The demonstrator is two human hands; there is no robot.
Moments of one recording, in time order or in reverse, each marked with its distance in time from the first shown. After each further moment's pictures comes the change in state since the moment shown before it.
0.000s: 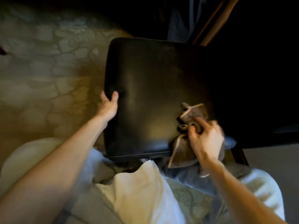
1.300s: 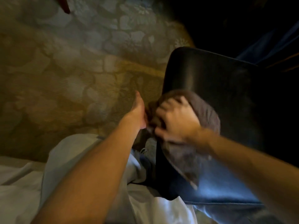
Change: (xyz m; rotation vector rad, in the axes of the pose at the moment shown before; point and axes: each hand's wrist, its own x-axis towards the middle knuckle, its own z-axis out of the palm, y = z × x) left_hand 0.054 -0.024 -0.056 -0.933 -0.378 -0.598; right_hand 0.034 -0.253 0.109 -0.484 -0.583 -1.349
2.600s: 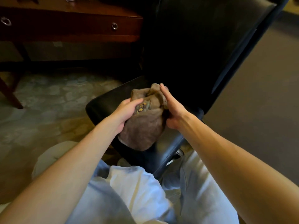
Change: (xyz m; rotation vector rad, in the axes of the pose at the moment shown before) left_hand -0.216 -0.164 0.172 0.848 -0.224 0.730; right_hand -0.299 -0.015 -0.078 2.049 0.710 0.895
